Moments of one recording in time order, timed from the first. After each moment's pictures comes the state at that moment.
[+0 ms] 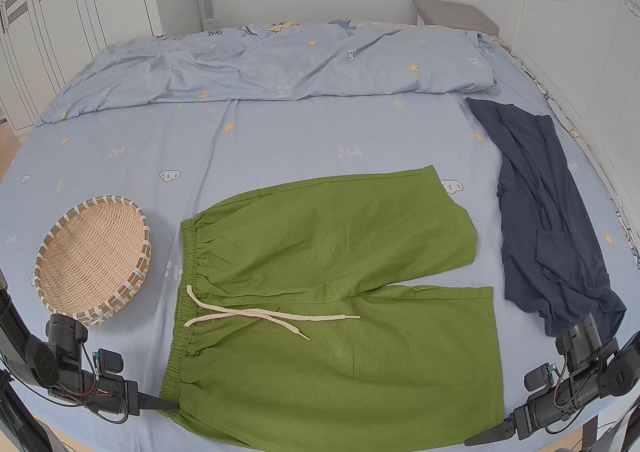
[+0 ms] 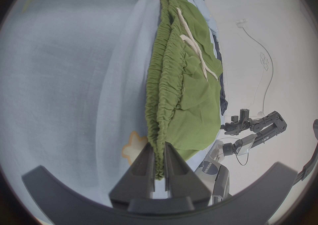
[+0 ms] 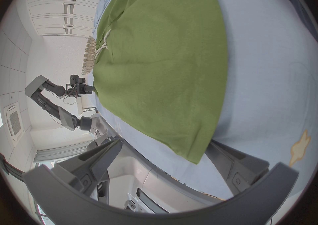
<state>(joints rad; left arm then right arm) 0.26 1.89 -0.17 -0.41 -0.86 0.13 0.23 1.74 -0.09 -0.38 0.64 0.10</state>
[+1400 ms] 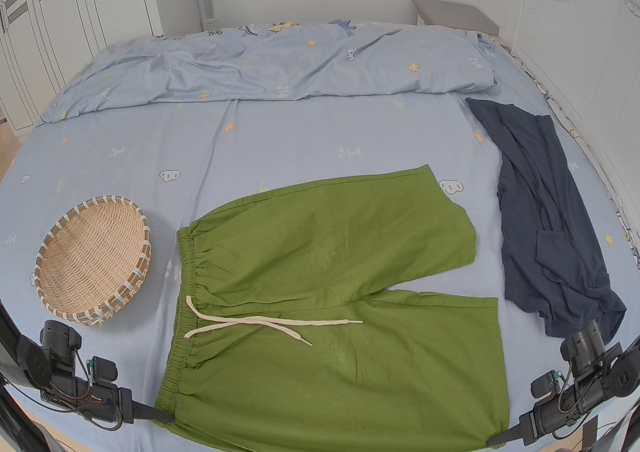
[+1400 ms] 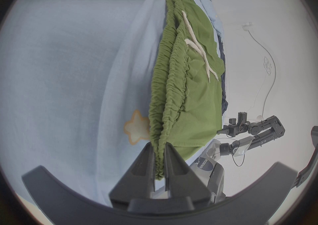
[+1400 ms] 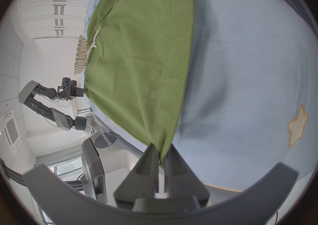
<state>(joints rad) 0.30 1.83 -0.16 -0.28 -0.84 0.16 0.18 1.71 -0.06 -0.30 0.59 0.07</state>
